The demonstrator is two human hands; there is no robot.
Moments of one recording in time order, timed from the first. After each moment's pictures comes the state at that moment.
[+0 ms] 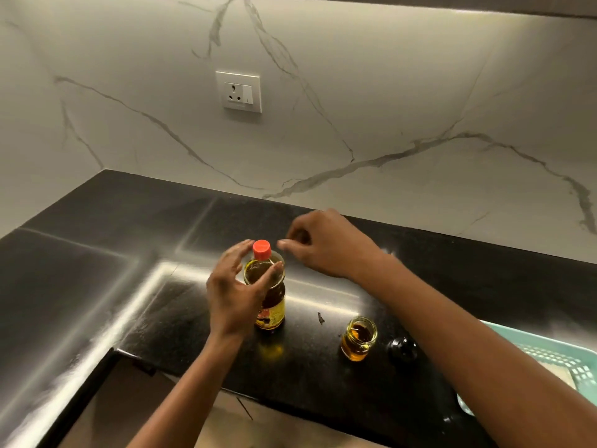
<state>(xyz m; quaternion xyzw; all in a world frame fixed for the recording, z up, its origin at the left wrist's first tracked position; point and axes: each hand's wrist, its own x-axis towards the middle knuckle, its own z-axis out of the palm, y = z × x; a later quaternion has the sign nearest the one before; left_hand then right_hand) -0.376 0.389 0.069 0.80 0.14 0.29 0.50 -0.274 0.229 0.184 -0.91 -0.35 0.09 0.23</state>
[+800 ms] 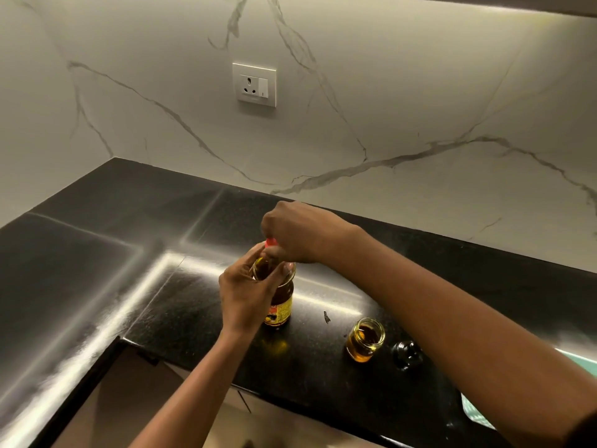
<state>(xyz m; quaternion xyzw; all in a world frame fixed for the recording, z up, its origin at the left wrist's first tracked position) -0.373 0.385 0.067 0.74 0.14 0.26 0.61 -0.264 0.297 0.192 -0.86 -0.50 0.05 0.00</state>
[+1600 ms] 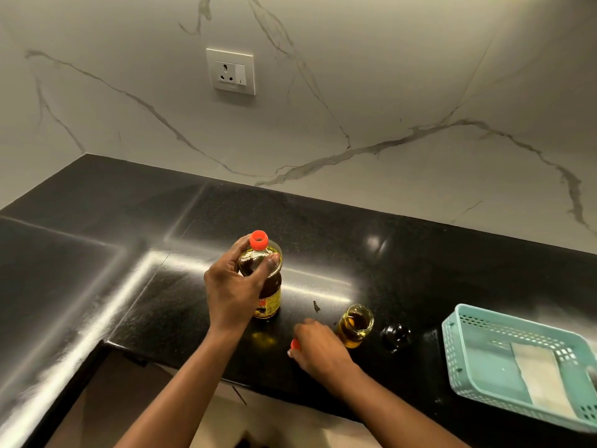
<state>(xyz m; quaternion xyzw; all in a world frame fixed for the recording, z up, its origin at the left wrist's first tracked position) -0.370 0.390 0.052 0.76 0.13 0.28 0.57 -0.358 0.209 -0.024 -0.94 -0.27 0.20 0.09</state>
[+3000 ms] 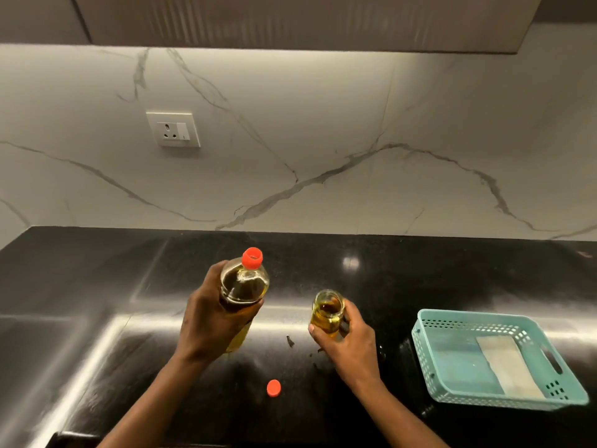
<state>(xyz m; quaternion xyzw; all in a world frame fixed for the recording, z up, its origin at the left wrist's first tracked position) -0.345 0.390 0.077 0.87 -0.02 0.21 0.44 -0.338 0.125 -0.004 -0.85 0.01 -0.06 0.53</state>
